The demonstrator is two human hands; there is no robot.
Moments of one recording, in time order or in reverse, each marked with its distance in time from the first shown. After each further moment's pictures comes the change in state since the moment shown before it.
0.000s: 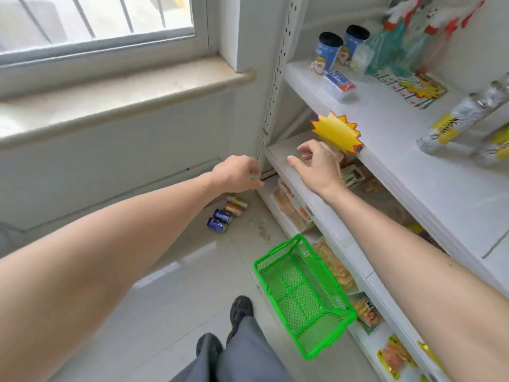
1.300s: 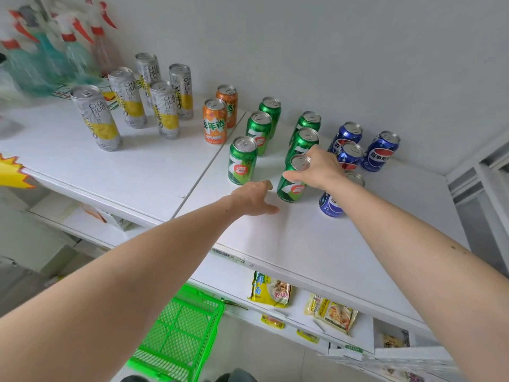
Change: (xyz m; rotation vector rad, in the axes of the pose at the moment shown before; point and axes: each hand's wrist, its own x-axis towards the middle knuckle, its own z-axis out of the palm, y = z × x) left_hand 0.068 0.621 0.297 0.219 -0.319 0.591; right_hand -0.242 0.429 -0.435 -0.242 0.158 0.799
